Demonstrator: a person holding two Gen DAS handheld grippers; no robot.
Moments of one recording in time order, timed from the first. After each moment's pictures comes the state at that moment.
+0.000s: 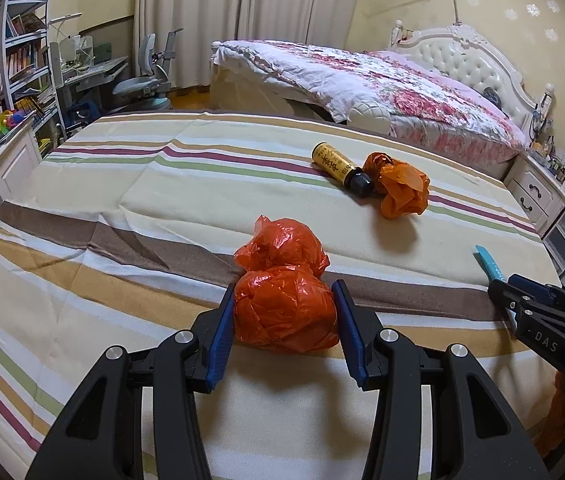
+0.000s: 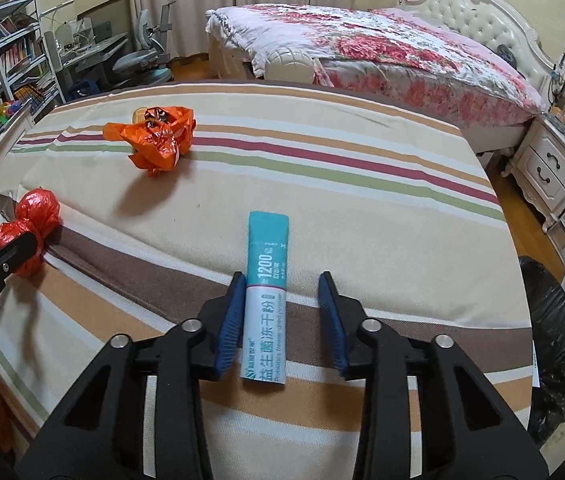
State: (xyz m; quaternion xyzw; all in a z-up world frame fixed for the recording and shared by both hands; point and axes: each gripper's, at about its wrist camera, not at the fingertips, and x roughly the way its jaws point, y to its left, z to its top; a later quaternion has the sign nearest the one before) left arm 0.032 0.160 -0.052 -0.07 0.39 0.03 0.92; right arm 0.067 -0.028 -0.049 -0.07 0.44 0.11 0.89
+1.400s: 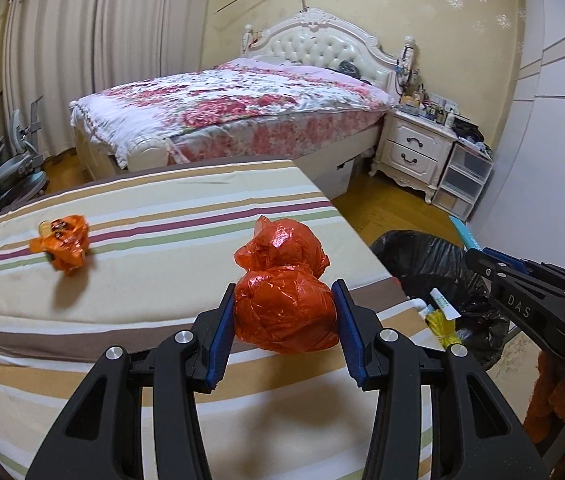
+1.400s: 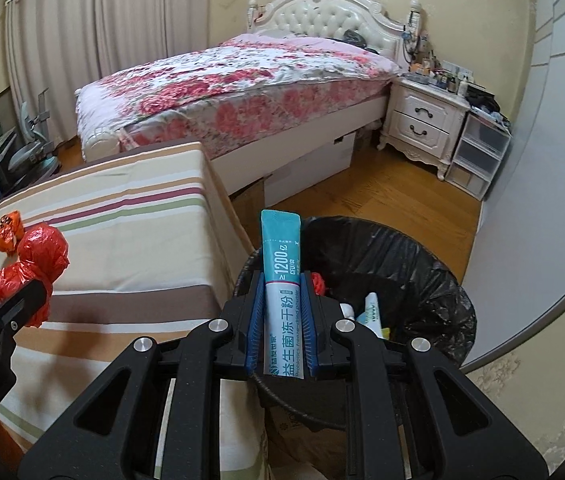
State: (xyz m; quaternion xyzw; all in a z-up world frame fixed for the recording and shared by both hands) left arm 0.044 -0.079 -0.021 0.02 0.34 -0.19 0.92; right arm 0.019 -0.251 -0.013 0.04 0.36 -0.11 0.92
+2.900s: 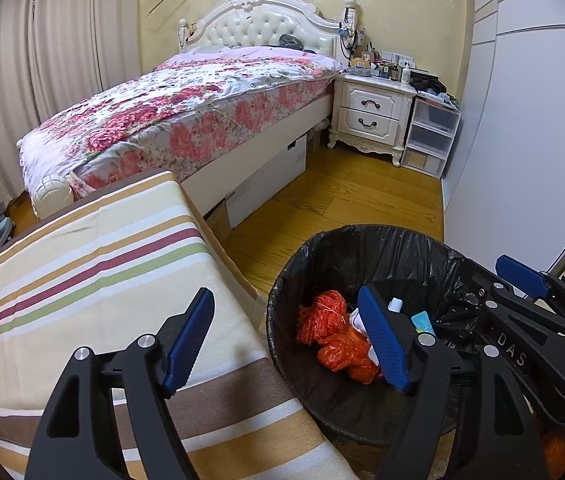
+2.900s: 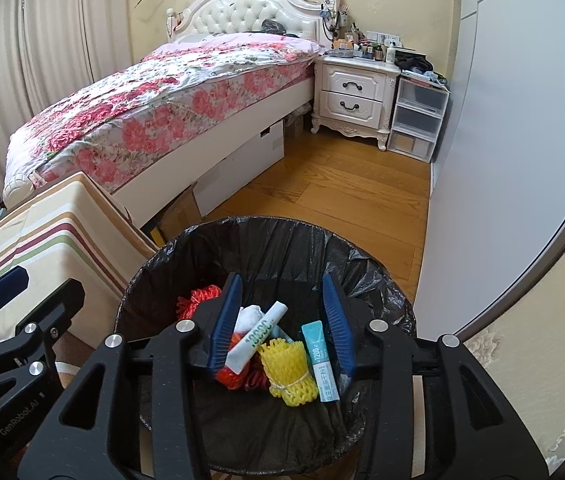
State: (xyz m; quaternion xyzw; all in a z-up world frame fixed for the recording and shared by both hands) left arm 0.082 -0.205 -0.043 0.10 0.35 -0.24 0.90; right arm 0.025 -0.346 -0.044 0.10 0.36 -0.21 0.90
